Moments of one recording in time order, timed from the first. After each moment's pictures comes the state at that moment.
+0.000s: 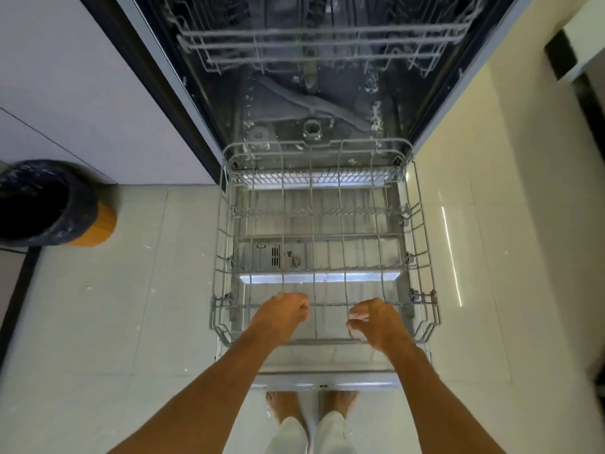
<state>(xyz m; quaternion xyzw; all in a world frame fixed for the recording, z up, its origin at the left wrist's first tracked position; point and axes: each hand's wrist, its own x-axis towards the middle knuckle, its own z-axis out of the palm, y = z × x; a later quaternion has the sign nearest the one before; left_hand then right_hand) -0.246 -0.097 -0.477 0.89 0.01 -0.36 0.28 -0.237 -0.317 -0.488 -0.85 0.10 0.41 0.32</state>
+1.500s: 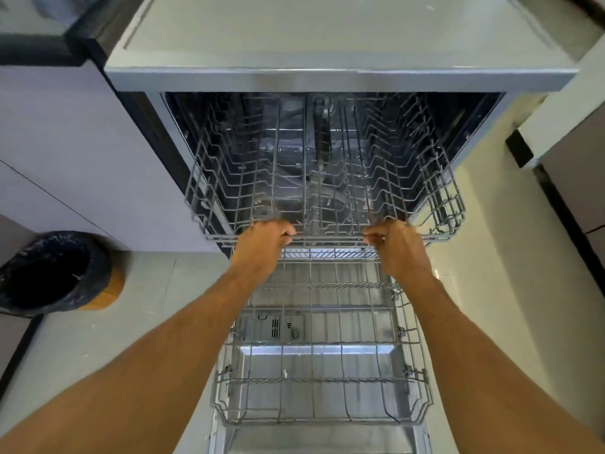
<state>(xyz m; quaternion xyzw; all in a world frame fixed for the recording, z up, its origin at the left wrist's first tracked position) -0.039 -0.036 -0.306 0.97 -0.02 -0.02 0.23 -0.014 -0.283 -0.289 -0.96 -0.07 0.03 0.27</state>
